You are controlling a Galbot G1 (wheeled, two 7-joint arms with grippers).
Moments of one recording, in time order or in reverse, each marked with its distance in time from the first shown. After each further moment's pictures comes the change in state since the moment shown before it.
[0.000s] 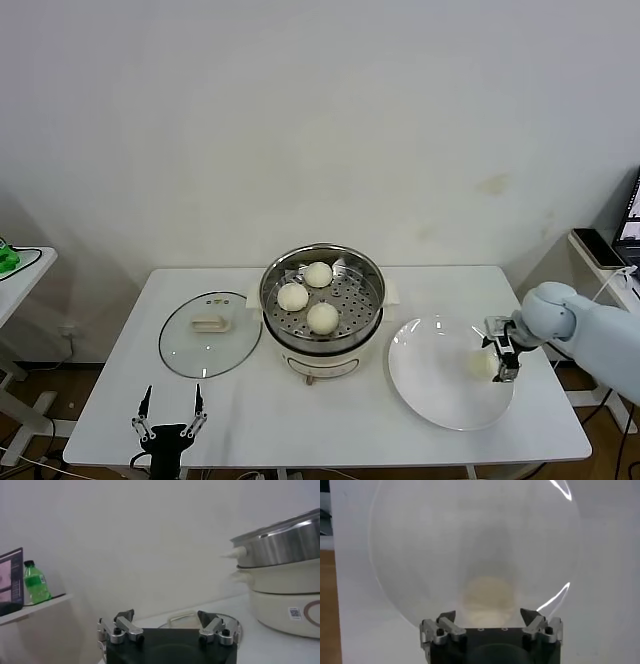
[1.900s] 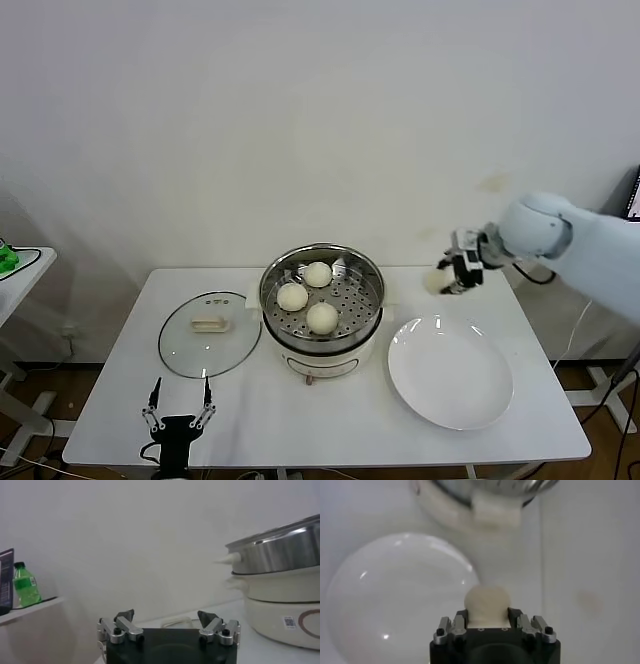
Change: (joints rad) left arm -0.051 0.007 0.033 0.022 0.008 0.005 0.002; right arm 0.629 0.125 -0.313 0.200 0.388 -0.173 0.108
